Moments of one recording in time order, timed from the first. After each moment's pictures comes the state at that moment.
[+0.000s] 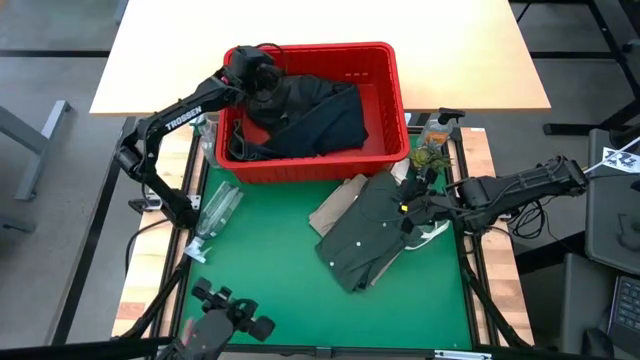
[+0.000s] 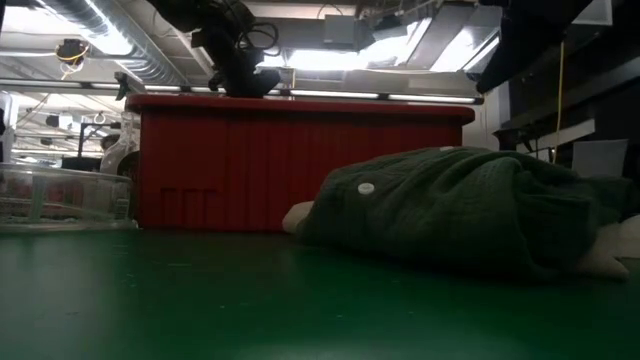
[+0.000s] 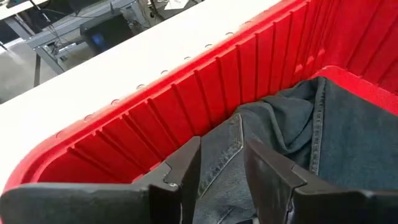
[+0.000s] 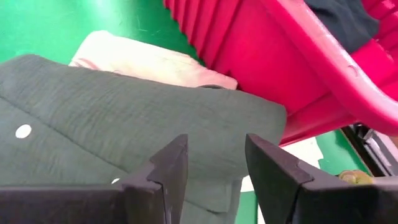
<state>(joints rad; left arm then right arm) 0.86 1.58 1.43 -0.35 -0.31 0.09 0.20 1.08 0.97 -0.91 0.60 0.47</state>
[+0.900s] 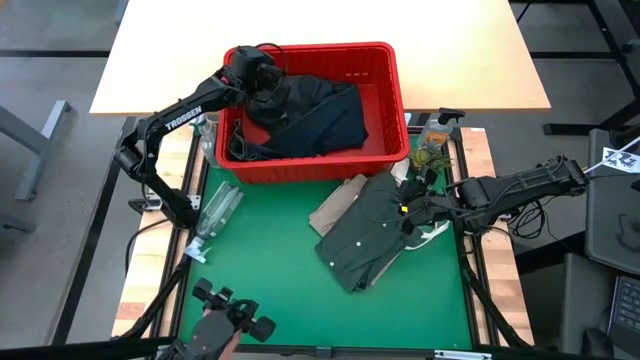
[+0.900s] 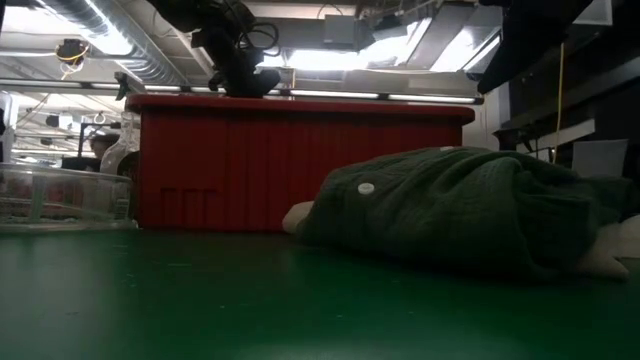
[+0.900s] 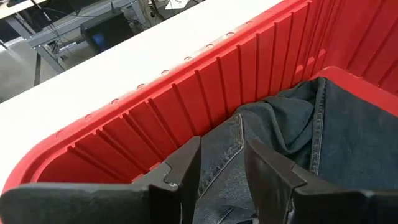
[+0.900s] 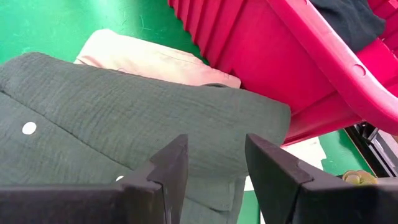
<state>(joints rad) 0.85 1.58 1.43 -0.34 -0.31 0.08 0.20 1.08 0.97 -0.91 0.58 0.47</state>
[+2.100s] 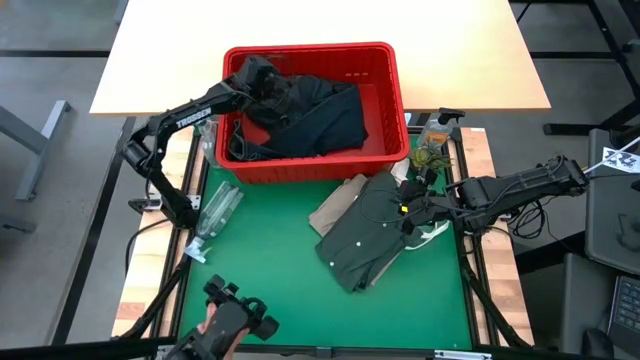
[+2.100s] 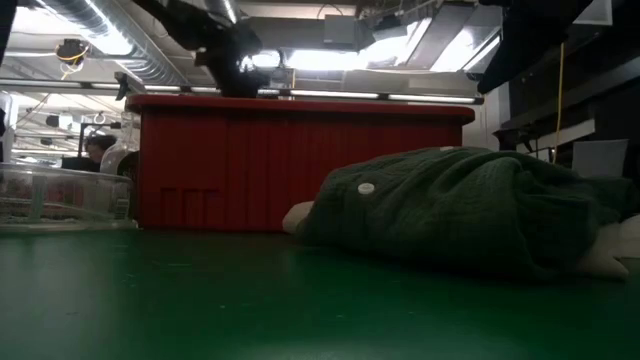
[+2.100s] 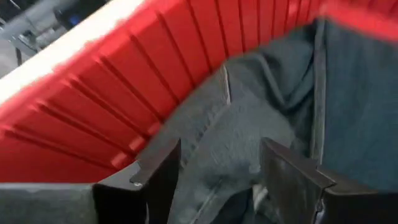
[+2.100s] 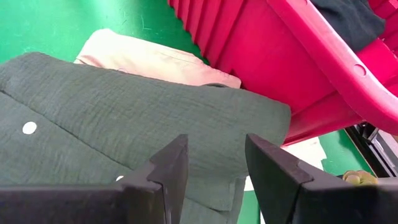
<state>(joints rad) 0.86 1.65 1.36 -0.34 -0.29 0.17 0.20 1.08 0.97 -0.91 0.58 0.47</state>
